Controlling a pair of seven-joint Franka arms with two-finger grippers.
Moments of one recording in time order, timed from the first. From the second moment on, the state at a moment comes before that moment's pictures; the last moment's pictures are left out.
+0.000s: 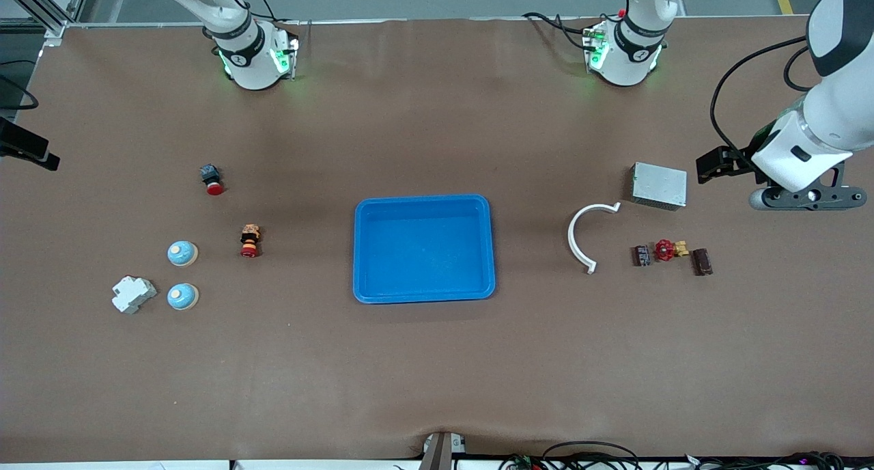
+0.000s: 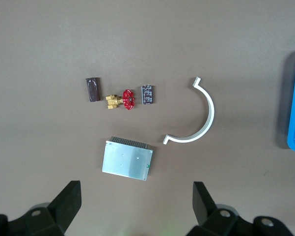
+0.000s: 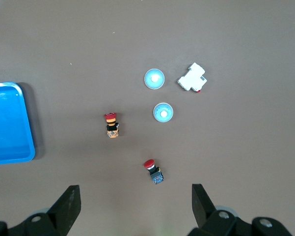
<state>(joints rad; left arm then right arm) 0.03 0.05 -0.15 -1.66 0.03 1.61 -0.09 -0.06 0.11 -0.07 -1.35 0.02 1.41 -0.07</state>
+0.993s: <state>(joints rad) 0.03 0.05 -0.15 -1.59 0.03 1.61 -0.09 -0.06 0.11 -0.06 -1.33 0.02 1.41 -0.07</state>
